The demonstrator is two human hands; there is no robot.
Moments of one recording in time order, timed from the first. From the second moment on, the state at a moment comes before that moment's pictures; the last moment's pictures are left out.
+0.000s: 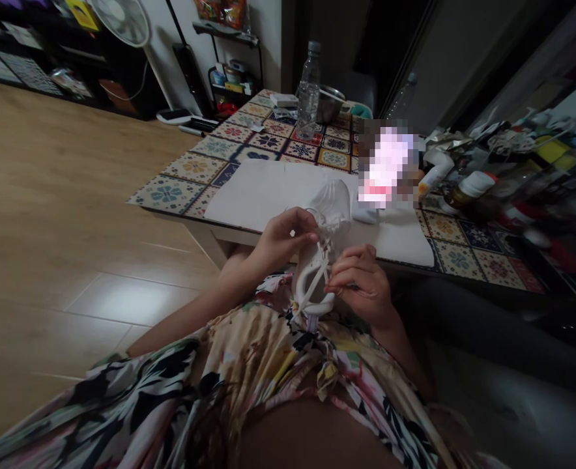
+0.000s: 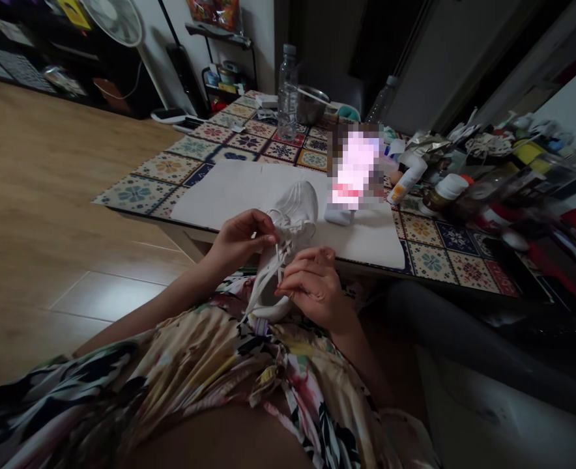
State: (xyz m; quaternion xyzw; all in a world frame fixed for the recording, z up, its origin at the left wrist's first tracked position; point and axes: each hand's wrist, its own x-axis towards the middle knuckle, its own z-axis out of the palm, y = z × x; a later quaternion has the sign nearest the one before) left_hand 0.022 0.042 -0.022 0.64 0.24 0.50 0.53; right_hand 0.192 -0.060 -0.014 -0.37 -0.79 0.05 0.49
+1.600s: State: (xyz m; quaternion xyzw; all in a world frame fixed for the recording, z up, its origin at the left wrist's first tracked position) left_hand -0.029 0.016 0.002 0.62 0.00 0.46 0.63; right_hand 0.210 -0.078 -0.005 -0.28 -0.70 0.28 0.60
